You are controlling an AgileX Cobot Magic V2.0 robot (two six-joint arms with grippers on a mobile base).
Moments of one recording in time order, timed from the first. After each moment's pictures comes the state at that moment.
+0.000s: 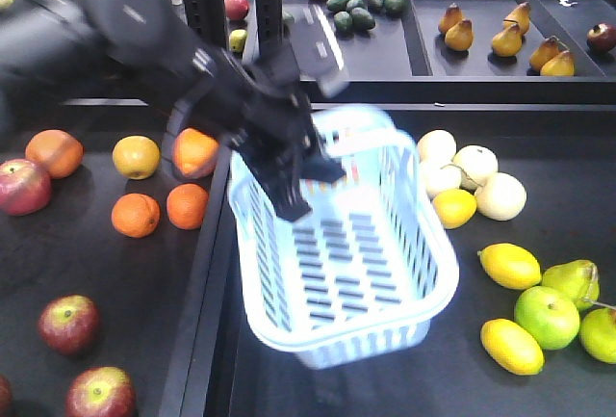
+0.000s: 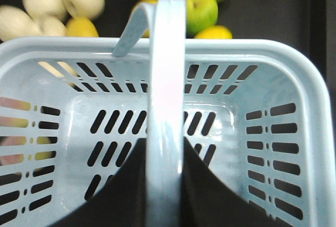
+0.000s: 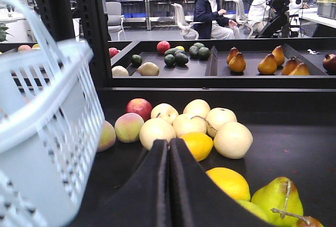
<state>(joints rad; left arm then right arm) -0.53 1.73 -1.67 -0.59 1.00 1.02 0.10 -0.01 0.03 0.01 0.11 -0.02</state>
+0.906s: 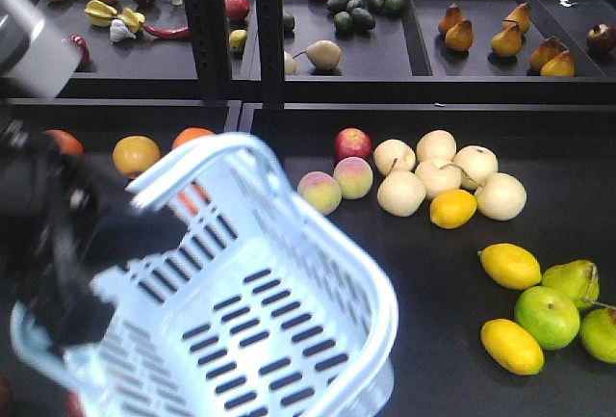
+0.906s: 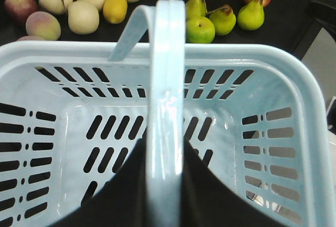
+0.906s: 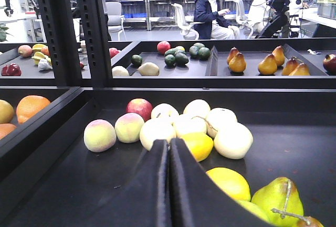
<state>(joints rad) -0.53 1.02 -1.13 -0.44 0.95 0.39 0.10 -0.01 0.03 0.01 0.11 -0.02</state>
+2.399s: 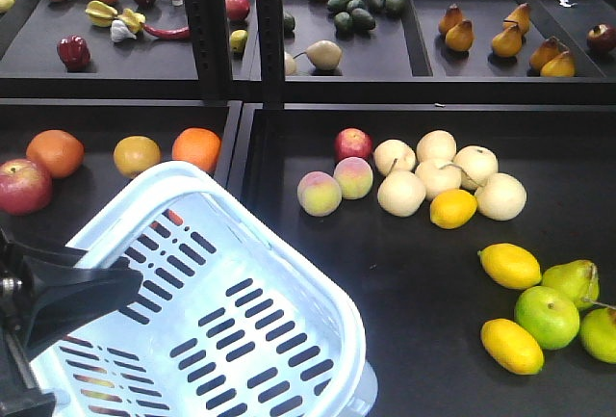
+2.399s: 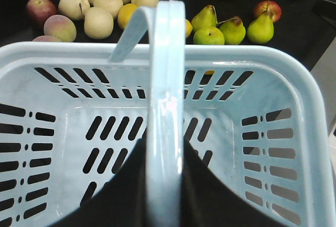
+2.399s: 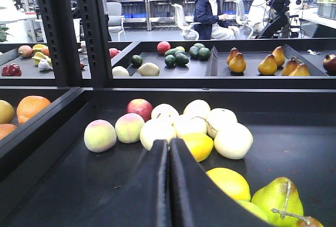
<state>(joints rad) -0.53 0.83 -0.91 -0.44 0.81 0.37 0.10 -0.01 0.03 0.01 0.11 -0.02</state>
